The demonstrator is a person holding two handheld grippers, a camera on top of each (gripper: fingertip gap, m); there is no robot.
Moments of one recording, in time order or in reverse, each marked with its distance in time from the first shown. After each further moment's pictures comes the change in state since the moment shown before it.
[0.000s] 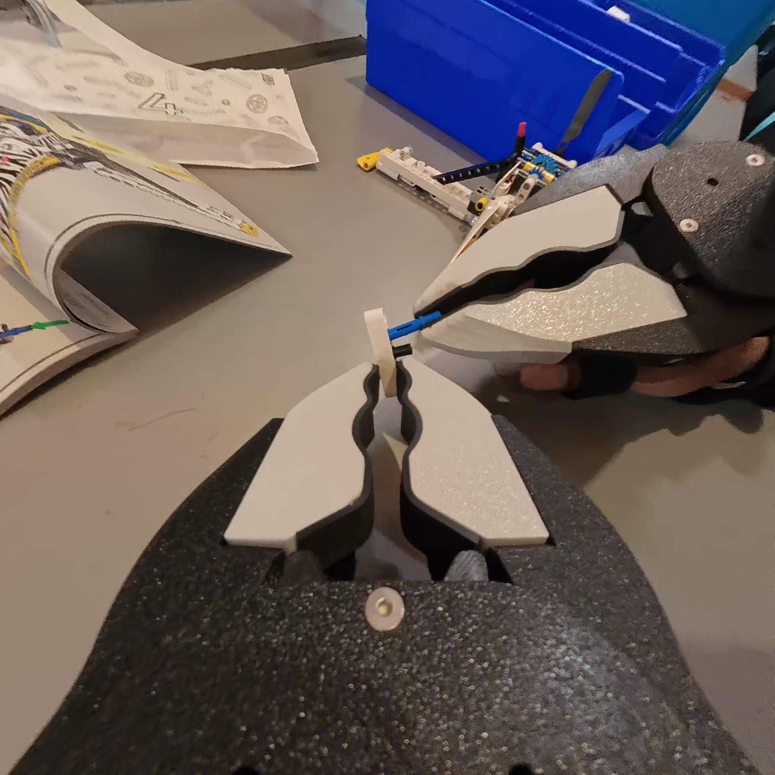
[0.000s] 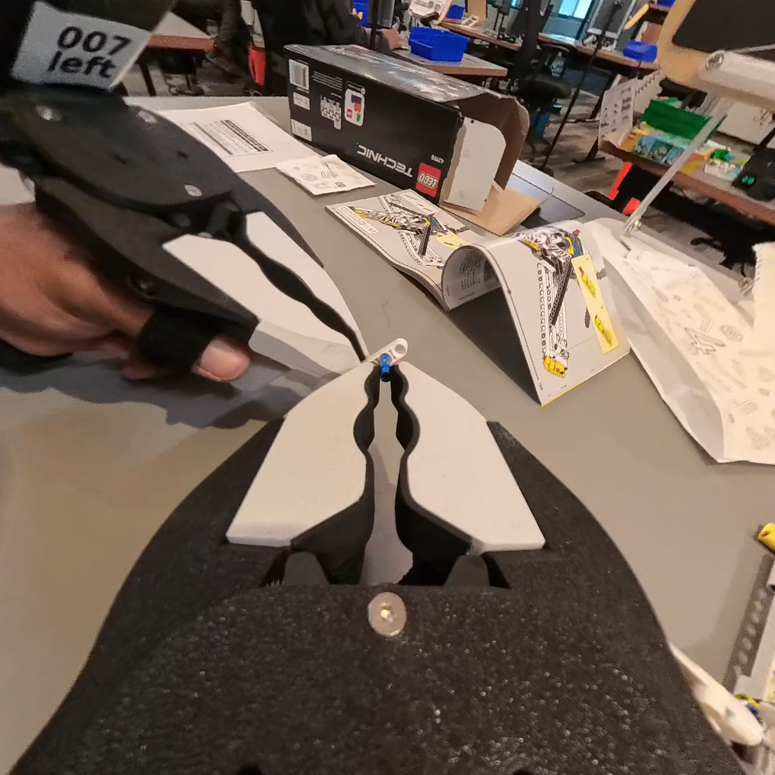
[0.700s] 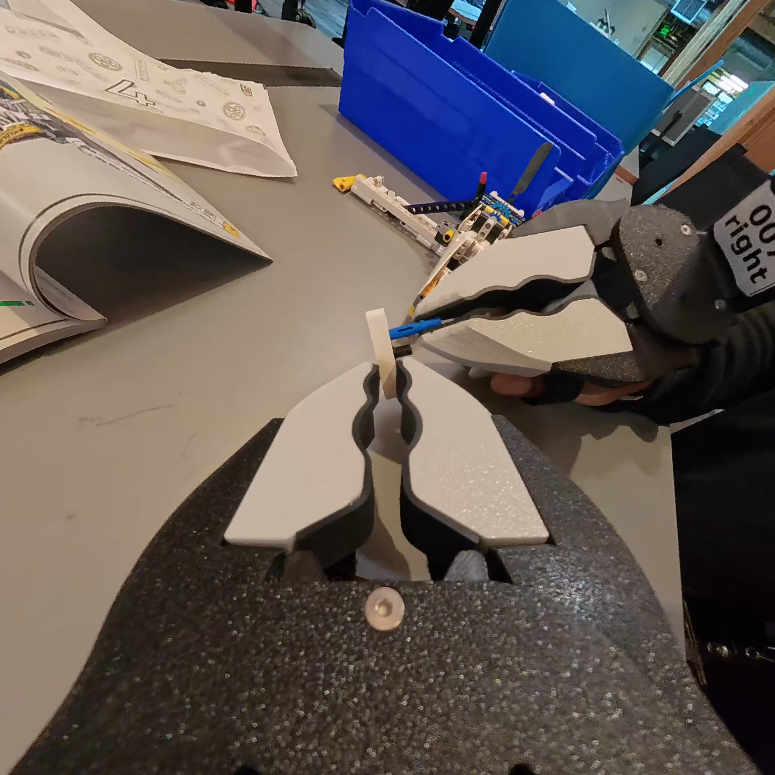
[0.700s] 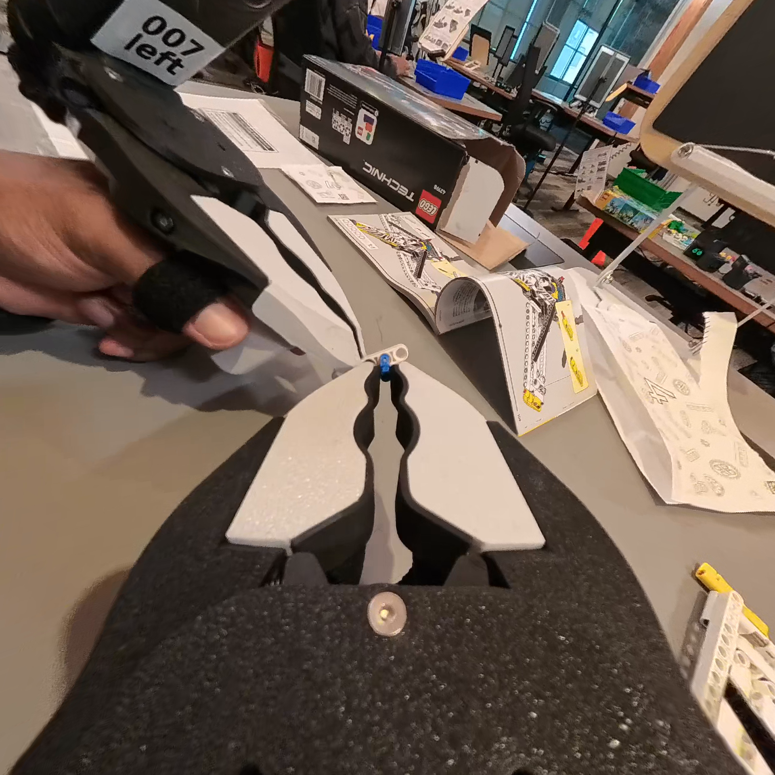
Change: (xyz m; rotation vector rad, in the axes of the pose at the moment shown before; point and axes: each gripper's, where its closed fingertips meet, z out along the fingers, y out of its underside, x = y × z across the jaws) left arm 0.001 -0.006 -0.009 0.062 0.137 -0.134; right arm -0.002 -0.009 0.001 0.033 0.022 -0.147
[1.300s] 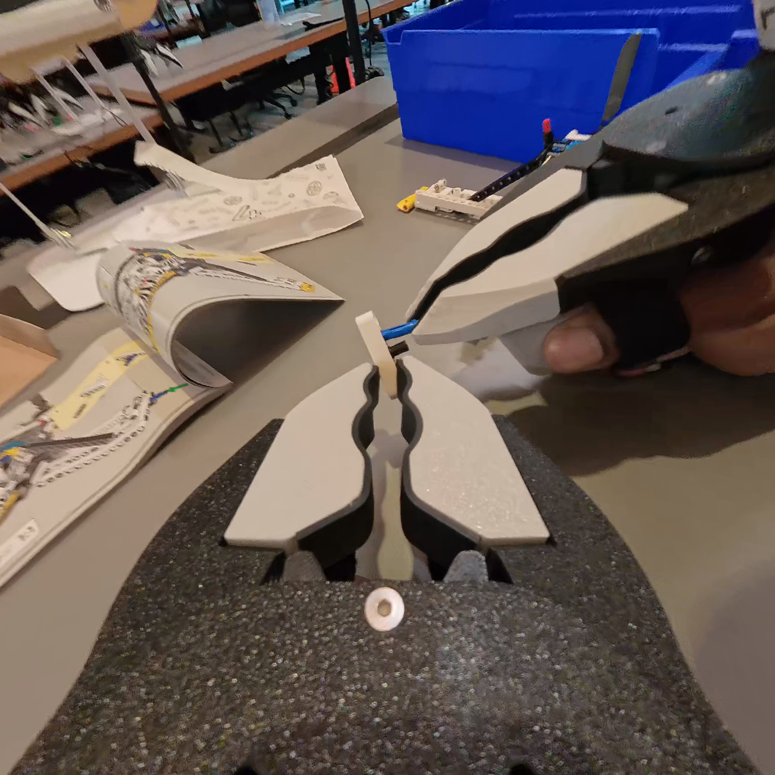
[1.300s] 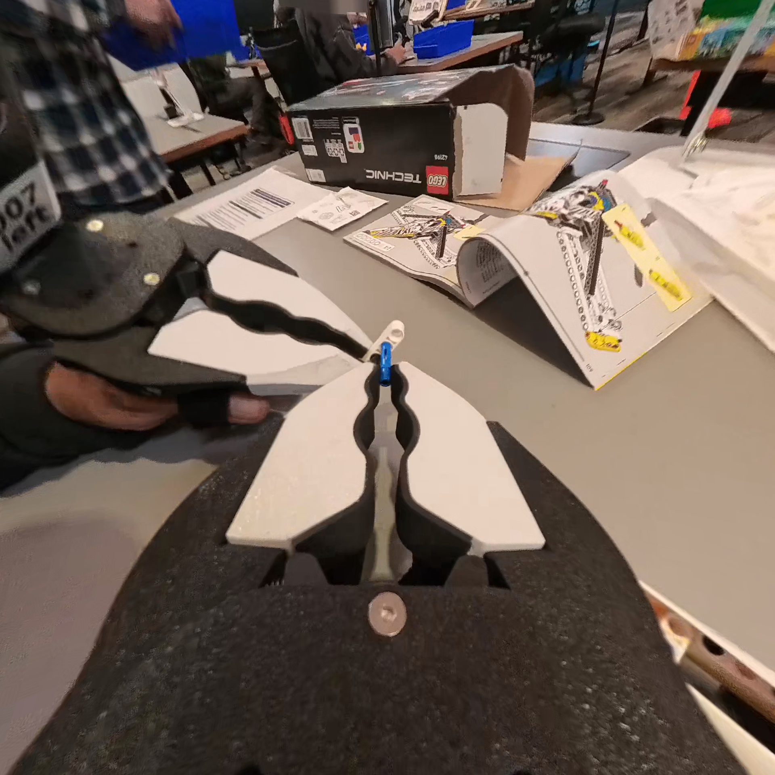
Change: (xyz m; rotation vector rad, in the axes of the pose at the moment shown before) left arm -0.009 -0.008 0.000 0.027 -0.302 0.427; right arm 0.004 0.004 0.006 -0.004 -0.103 0.441
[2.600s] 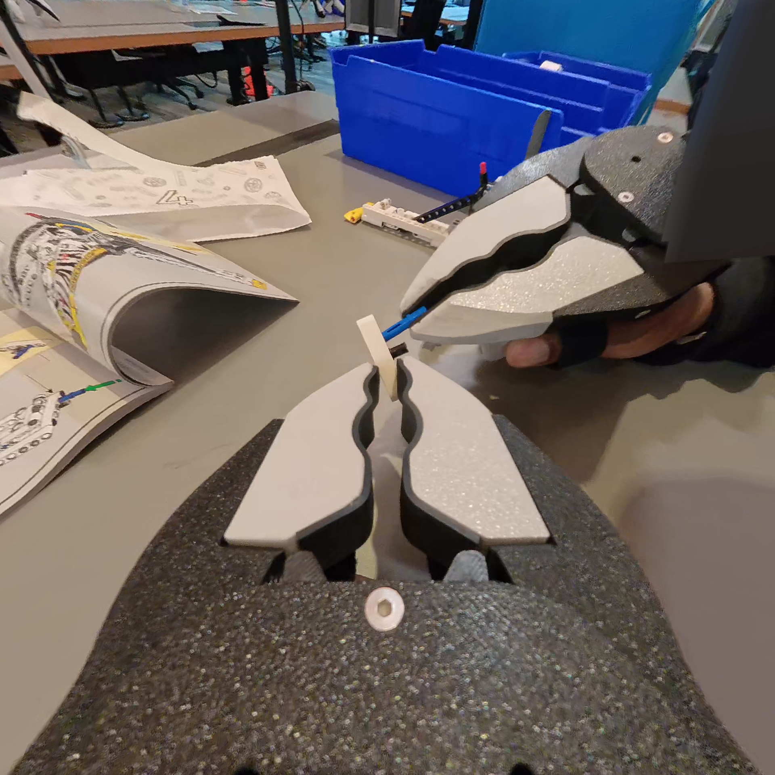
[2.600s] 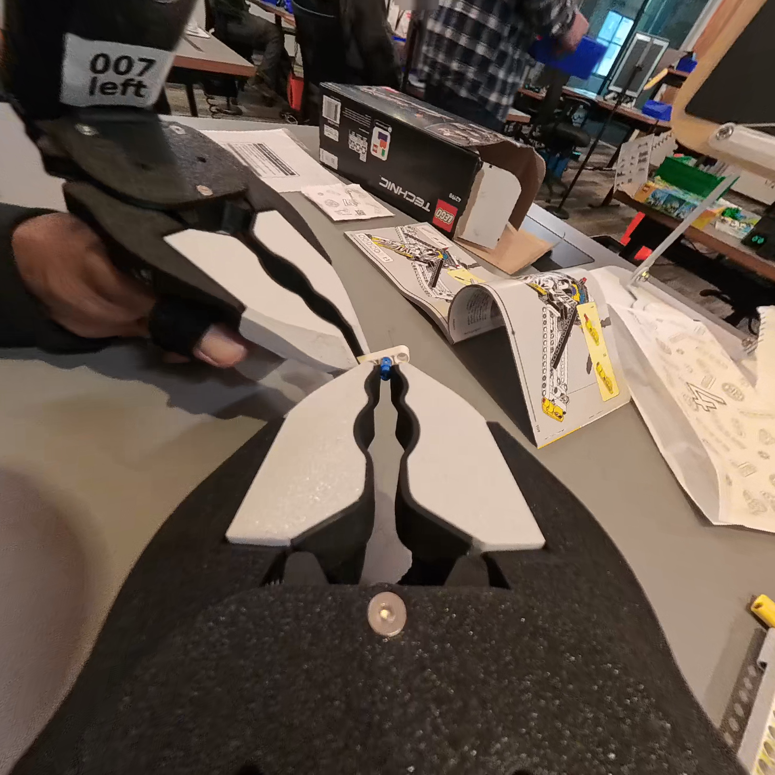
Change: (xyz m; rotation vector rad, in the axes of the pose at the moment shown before) left arm 0.004 -0.002 -0.006 0.046 0.229 -0.162; right arm -0.004 -0.006 -0.001 0.019 0.023 -0.359
